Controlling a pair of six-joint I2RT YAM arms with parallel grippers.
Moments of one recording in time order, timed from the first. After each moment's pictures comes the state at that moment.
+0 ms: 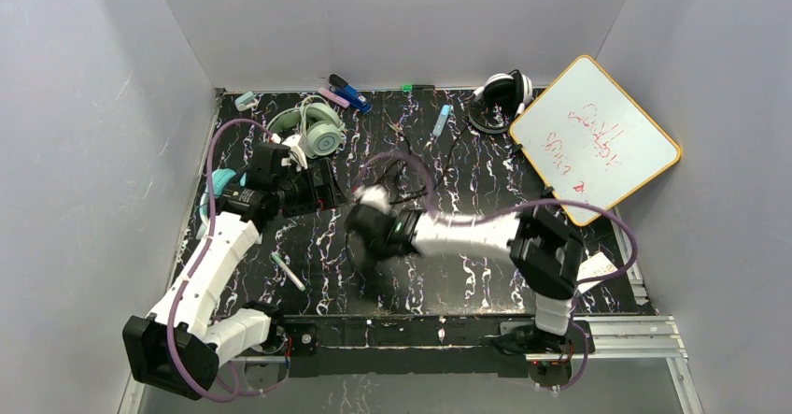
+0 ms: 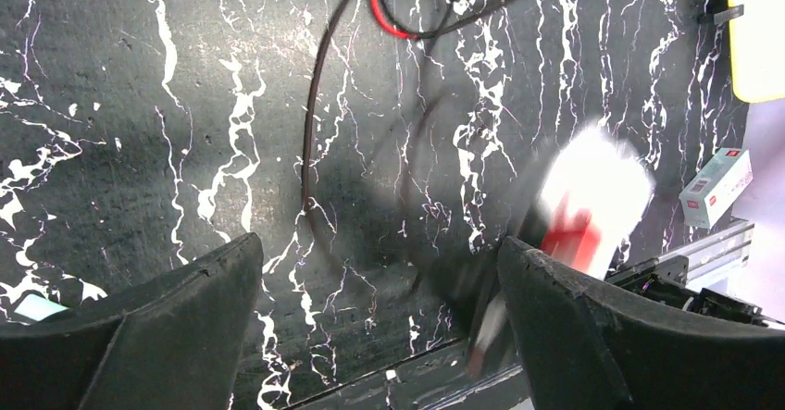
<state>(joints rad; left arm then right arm) -0.28 1.07 0.97 -0.73 0.24 -0.45 1.09 1.84 1.29 -0.54 0.27 0.75</state>
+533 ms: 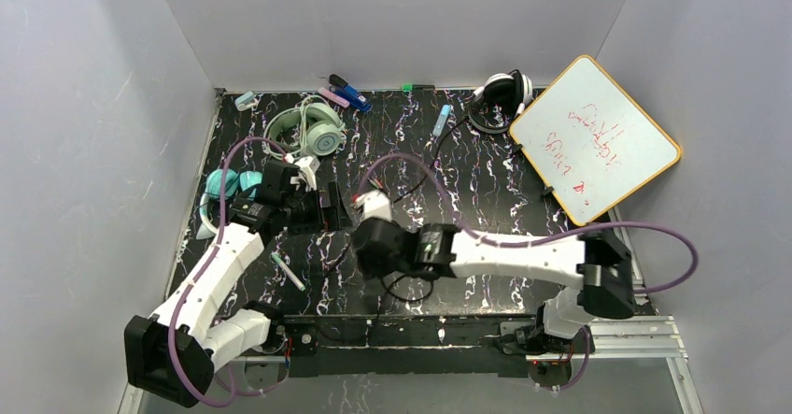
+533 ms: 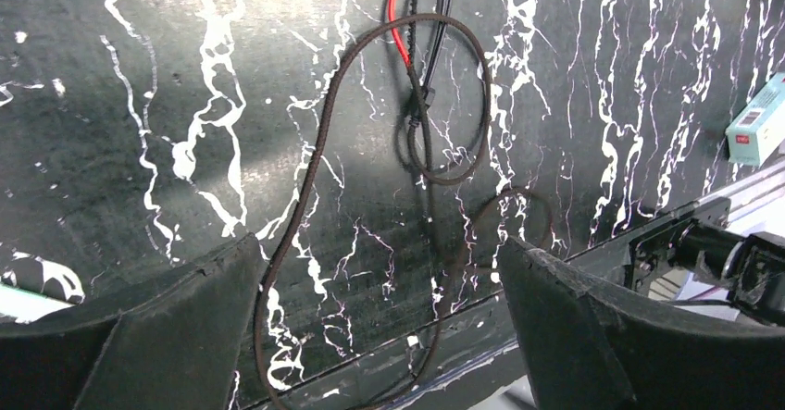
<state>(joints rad) -0.31 1.02 0.83 -0.72 0.29 -0.41 1.42 1.61 1.26 -0.54 0.31 0.75</state>
